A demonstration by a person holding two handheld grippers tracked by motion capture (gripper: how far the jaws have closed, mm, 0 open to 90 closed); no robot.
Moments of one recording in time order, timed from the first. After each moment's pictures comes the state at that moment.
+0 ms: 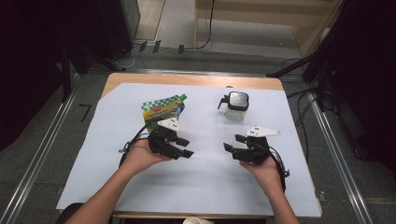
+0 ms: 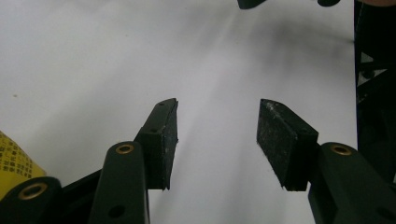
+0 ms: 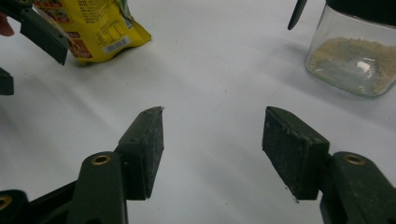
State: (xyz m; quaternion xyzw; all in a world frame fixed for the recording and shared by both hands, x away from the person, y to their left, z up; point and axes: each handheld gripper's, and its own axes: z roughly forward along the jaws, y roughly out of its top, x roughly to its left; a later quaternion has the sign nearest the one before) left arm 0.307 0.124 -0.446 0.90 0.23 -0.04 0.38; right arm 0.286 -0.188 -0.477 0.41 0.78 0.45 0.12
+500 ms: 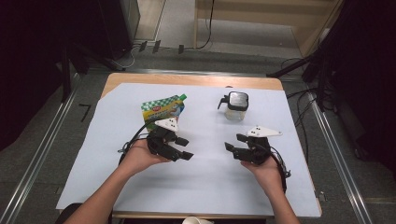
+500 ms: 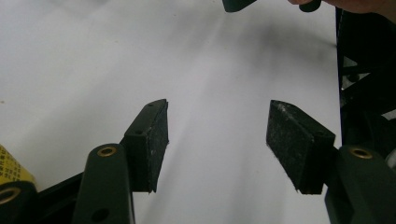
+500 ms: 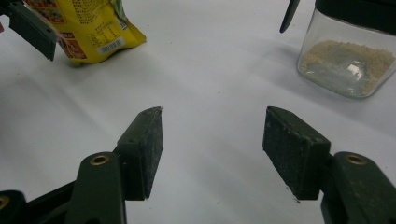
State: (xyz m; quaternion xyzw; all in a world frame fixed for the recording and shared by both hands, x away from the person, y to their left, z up) left arm 0.307 0.127 -0.445 0.89 0.22 -0.05 0.40; right arm 0.286 -0.191 -0.477 0.41 0.78 0.46 0.13
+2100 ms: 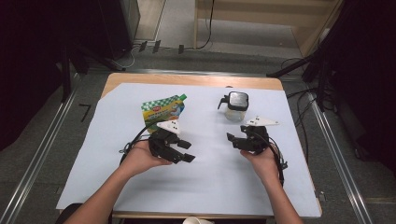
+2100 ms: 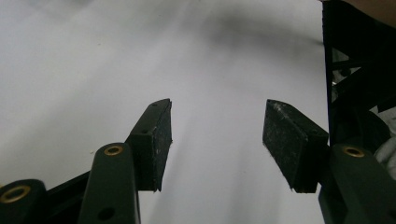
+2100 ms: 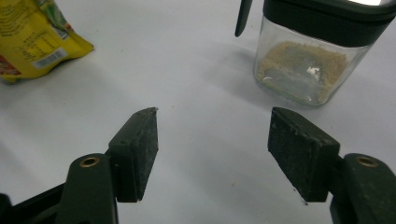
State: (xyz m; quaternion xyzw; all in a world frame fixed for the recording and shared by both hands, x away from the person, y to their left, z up) left arm 0.301 0.122 -0.442 0.89 0.20 -0.06 0.40; right arm 0.319 -0.191 -0.479 0.45 0.77 0.42 0.16
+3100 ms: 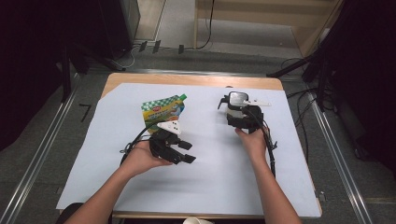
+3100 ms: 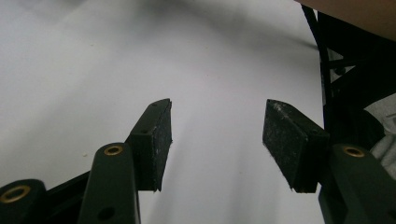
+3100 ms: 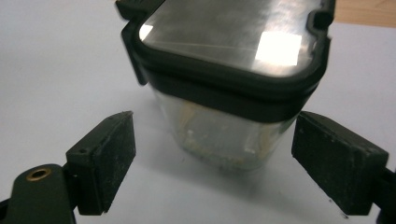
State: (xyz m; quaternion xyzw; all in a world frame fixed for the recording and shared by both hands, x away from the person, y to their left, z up) left arm 0.300 0.120 -0.443 0.89 0.19 -0.07 0.40; right arm 0.394 -0.181 -0.492 0.56 0.70 0.38 0.21
